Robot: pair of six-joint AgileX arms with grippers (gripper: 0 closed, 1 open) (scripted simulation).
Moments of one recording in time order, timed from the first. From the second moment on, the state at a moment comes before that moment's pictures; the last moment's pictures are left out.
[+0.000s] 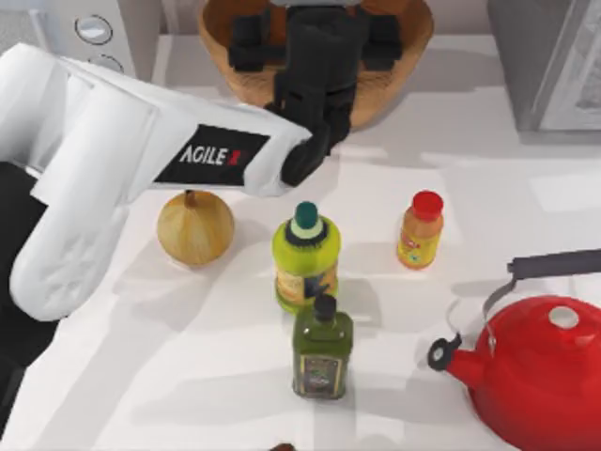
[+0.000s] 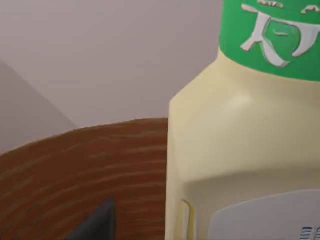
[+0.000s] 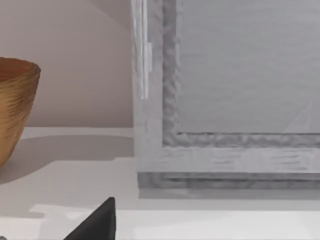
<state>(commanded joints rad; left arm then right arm) -0.64 2.35 1.57 0.65 -0.59 -0.07 0.00 0.00 0.00 0.00 0.00 0.00</state>
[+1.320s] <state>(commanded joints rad) -0.59 2.51 1.85 0.54 -0.54 -0.06 0.00 0.00 0.00 0.00 0.00 0.00</state>
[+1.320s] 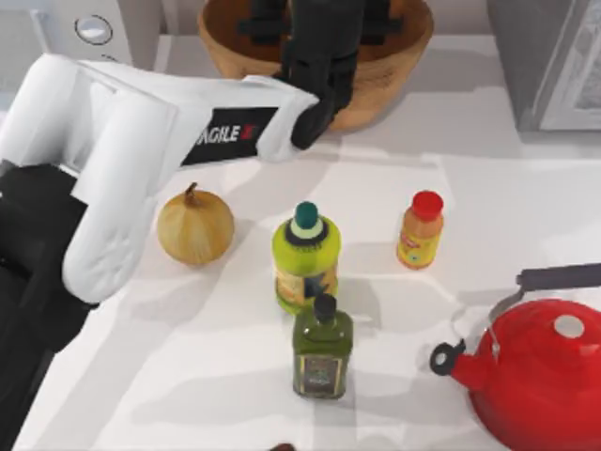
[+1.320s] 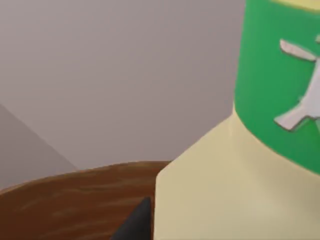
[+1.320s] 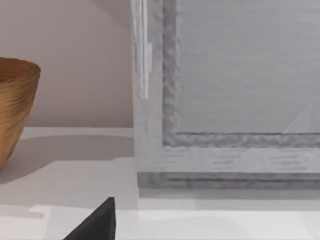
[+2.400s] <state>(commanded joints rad) -0.60 2.50 1.89 0.50 -0.54 -0.05 0.00 0.00 0.00 0.00 0.00 0.00</state>
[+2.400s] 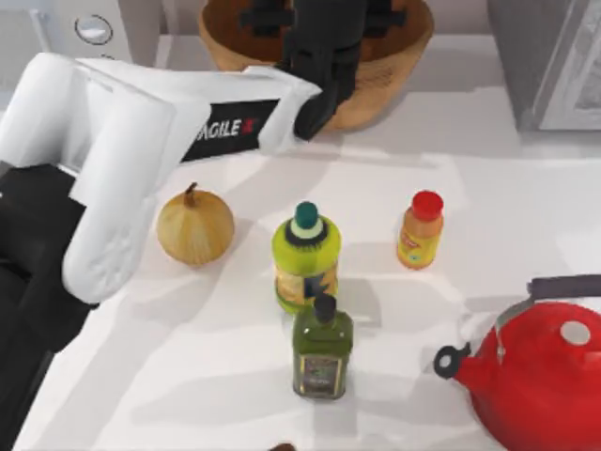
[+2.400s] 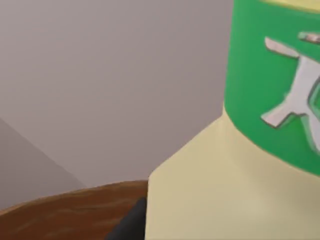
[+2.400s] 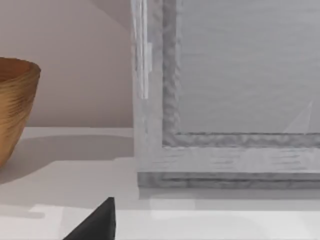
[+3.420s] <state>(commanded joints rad) -0.60 2.38 2.22 0.04 -0.55 -0.06 0.00 0.00 0.00 0.00 0.00 0.00</state>
